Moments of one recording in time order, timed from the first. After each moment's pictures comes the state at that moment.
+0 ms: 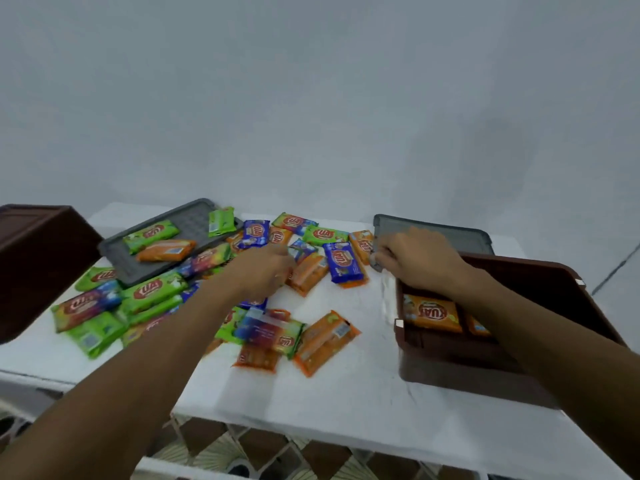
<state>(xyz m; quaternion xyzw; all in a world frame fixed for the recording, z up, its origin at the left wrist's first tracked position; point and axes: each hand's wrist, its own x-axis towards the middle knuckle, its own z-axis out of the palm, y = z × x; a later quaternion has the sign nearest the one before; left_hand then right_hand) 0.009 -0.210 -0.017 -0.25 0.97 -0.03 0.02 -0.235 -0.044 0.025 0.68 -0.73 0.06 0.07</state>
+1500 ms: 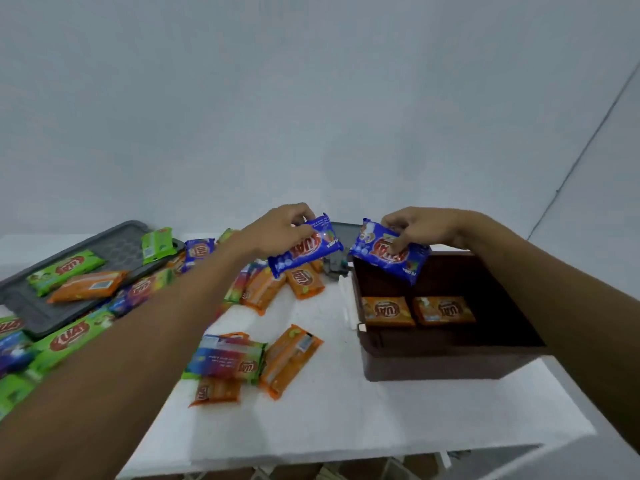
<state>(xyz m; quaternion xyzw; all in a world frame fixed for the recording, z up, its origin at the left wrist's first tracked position) -0.093 -0.204 0.049 -0.22 0.90 0.36 -0.12 -0.297 -0.020 0.088 0.49 -0.81 0.16 -0.30</state>
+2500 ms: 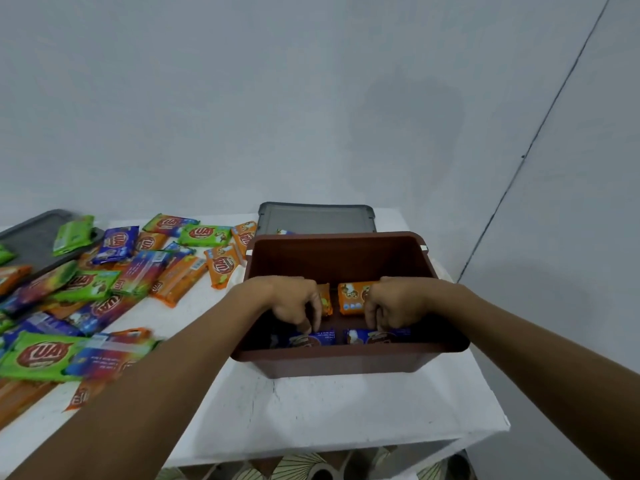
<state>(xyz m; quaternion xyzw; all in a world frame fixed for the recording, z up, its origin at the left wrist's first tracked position) -0.226 -0.066 -0.033 -0.10 0.93 0.22 0.28 -0.384 0.089 -0.033 0.63 -0.71 -0.12 -0.29</state>
